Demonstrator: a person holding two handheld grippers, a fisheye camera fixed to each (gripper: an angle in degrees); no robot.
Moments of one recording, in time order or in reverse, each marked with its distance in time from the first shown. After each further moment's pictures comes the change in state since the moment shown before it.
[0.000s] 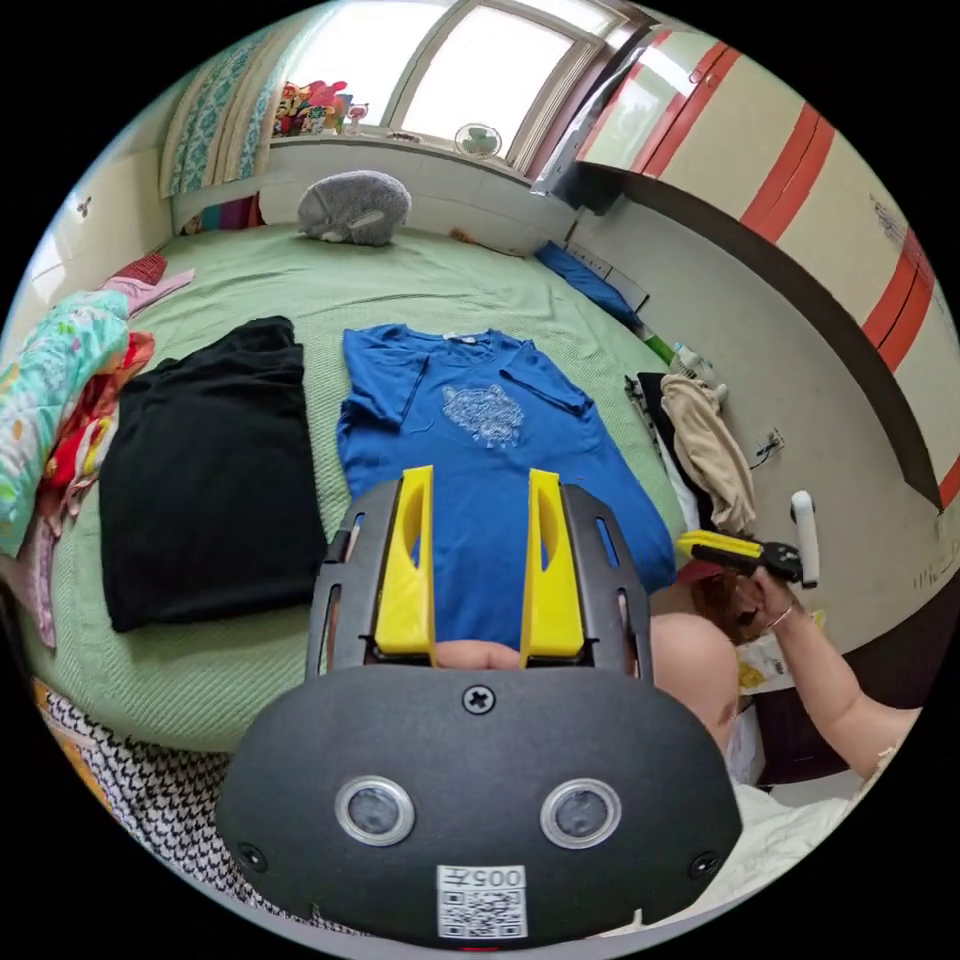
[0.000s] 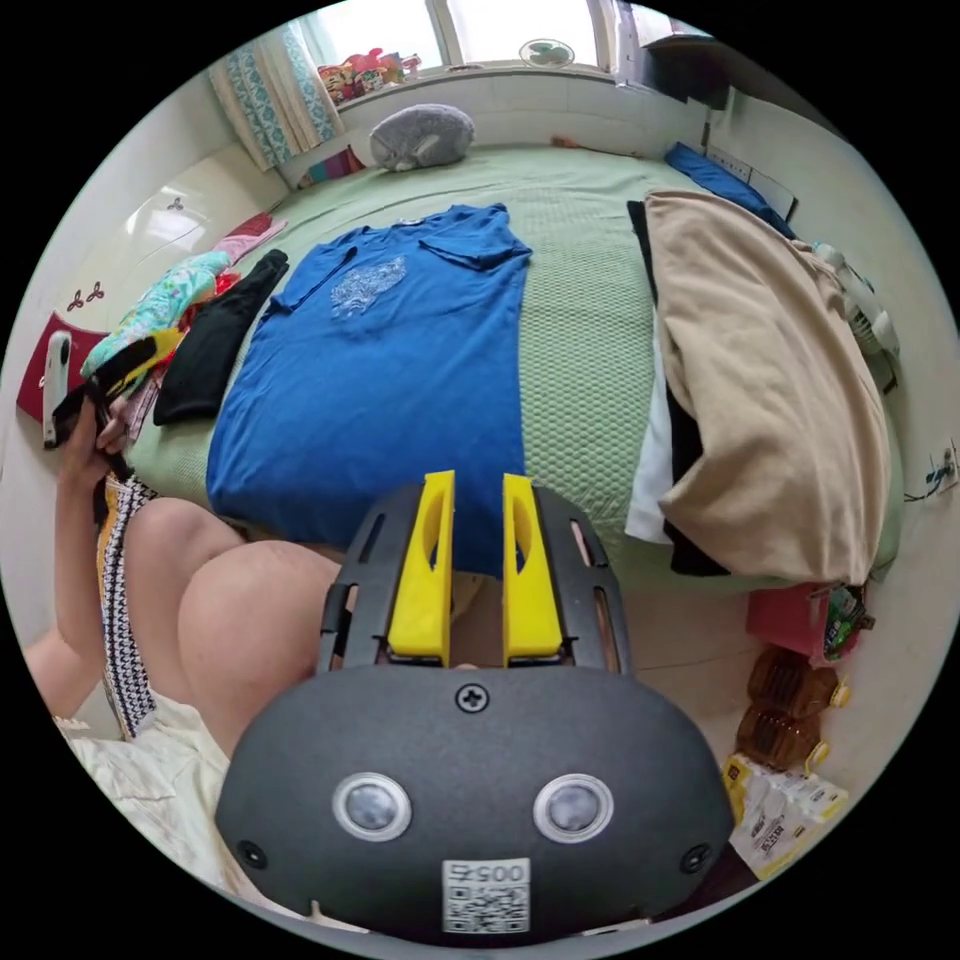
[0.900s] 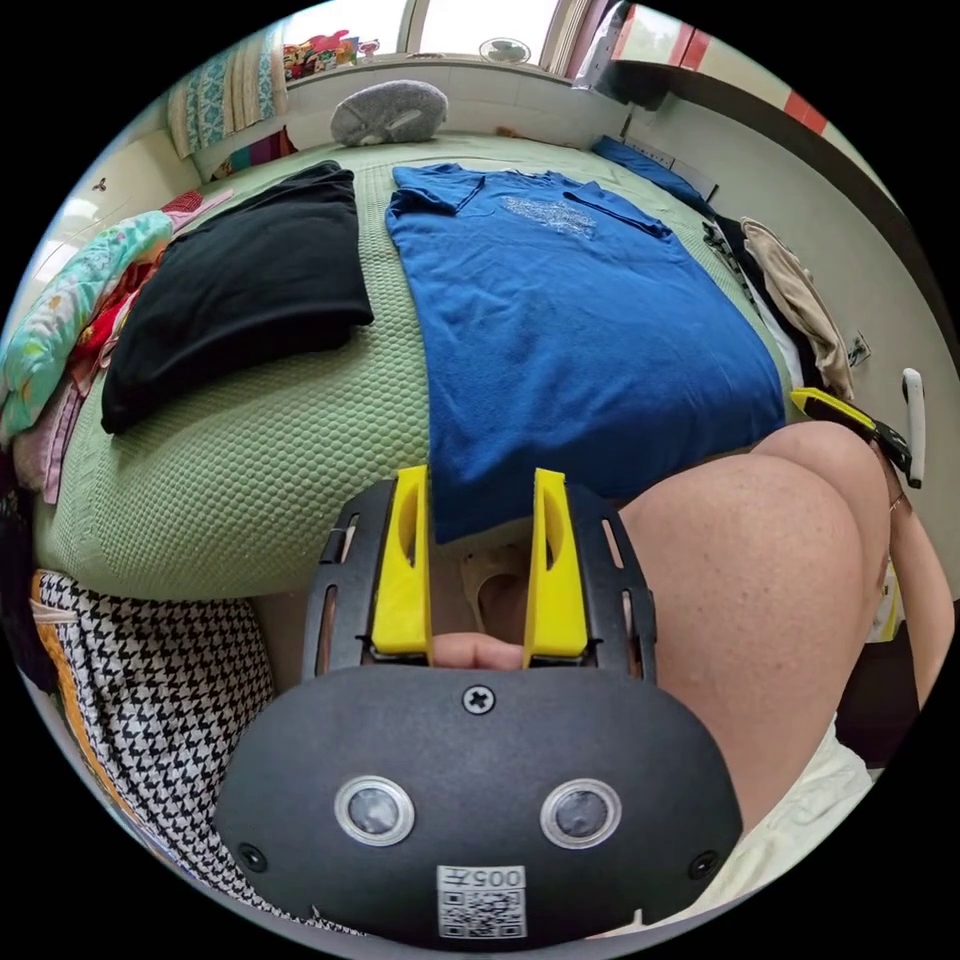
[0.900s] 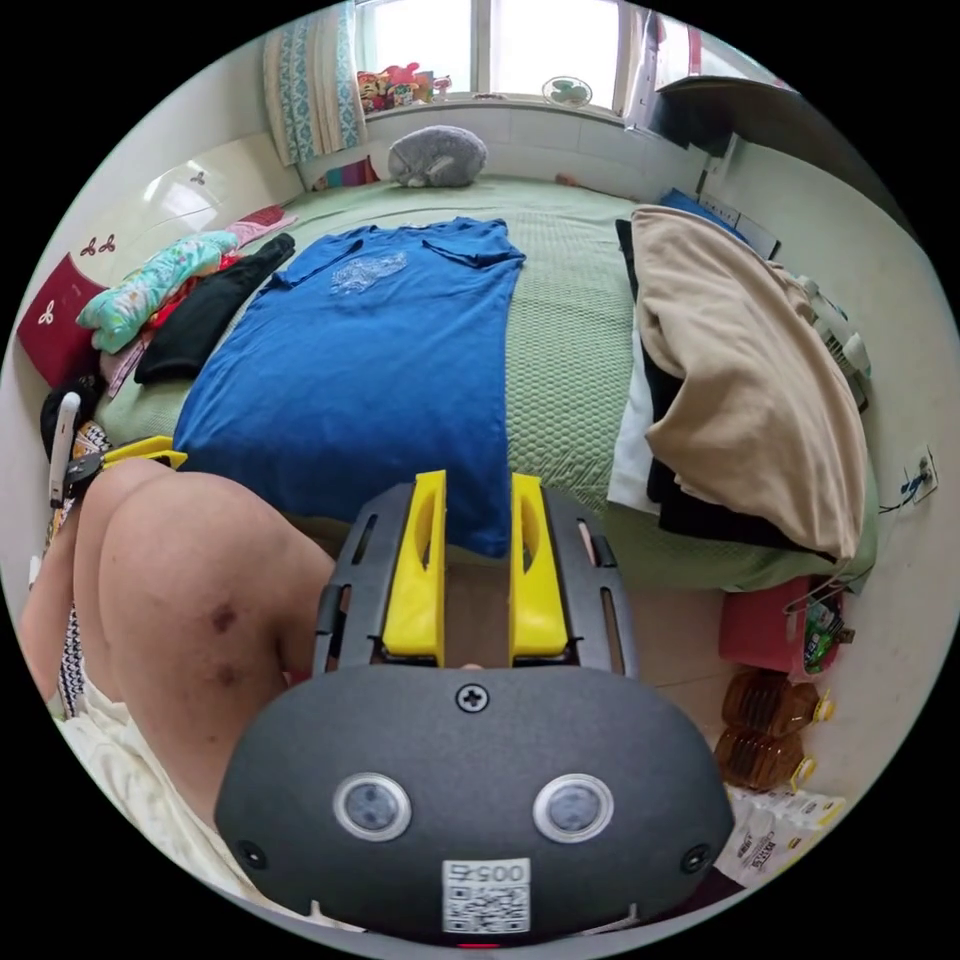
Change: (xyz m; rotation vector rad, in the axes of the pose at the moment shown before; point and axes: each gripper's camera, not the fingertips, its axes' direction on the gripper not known) left arm 0.014 0.200 0.004 -0.232 -0.198 0.005; right arm -0.001 0.142 0.015 0.098 0.105 -0.088
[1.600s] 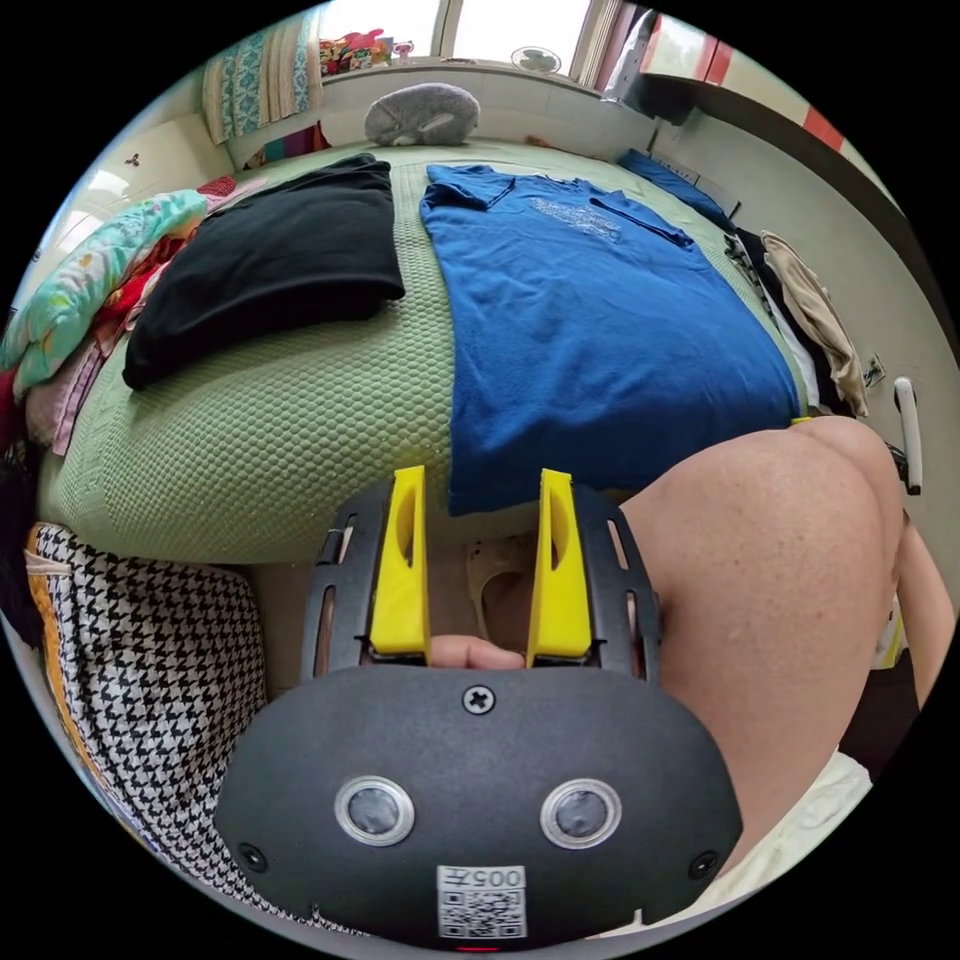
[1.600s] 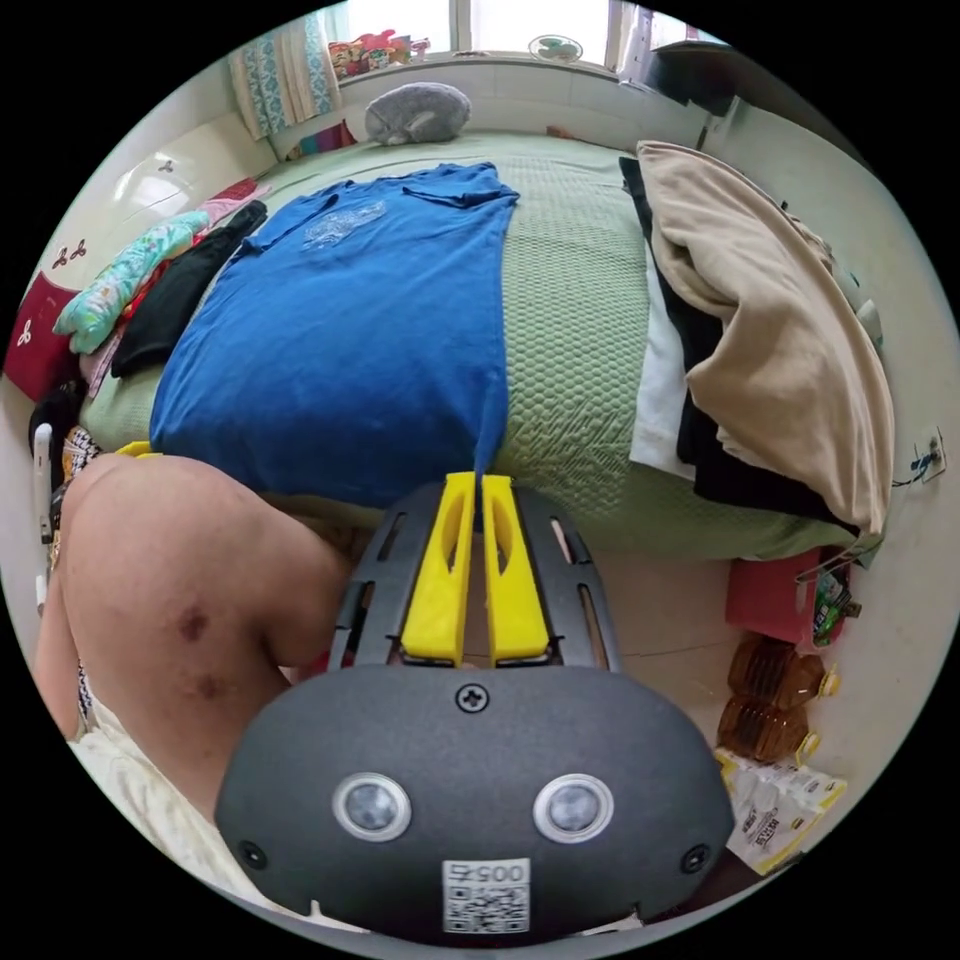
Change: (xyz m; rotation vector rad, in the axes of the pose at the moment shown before) left arm -0.012 0.062 -0.028 0.027 -0.024 -0.070; right arm 0.004 0.051 0.008 -0.112 -0.008 0.032
